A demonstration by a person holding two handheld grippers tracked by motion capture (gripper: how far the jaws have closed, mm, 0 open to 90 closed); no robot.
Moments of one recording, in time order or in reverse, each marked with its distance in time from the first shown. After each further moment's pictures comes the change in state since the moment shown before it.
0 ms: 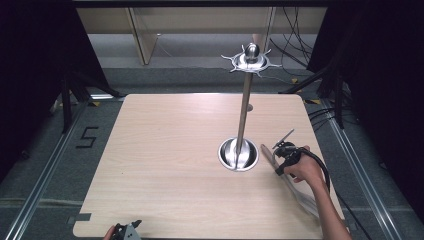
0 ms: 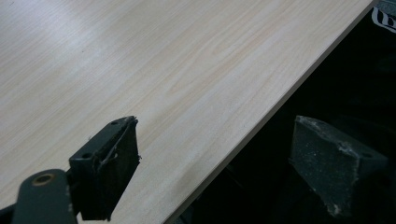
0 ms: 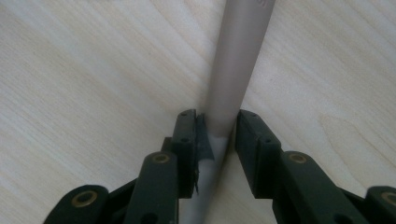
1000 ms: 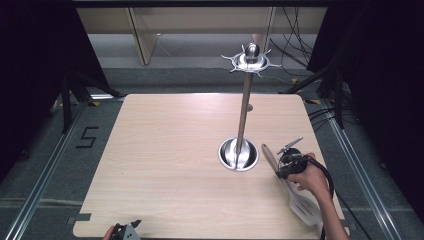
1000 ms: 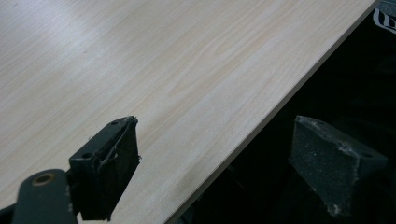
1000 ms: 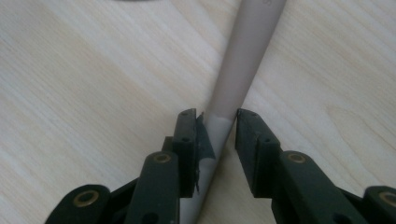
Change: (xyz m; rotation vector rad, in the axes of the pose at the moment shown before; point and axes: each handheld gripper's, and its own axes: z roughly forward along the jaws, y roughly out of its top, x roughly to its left) left arm 0.001 0.000 -0.002 0.003 -0.004 0.003; right arm 0.010 -0.027 -0.005 -0.144 0.013 0.006
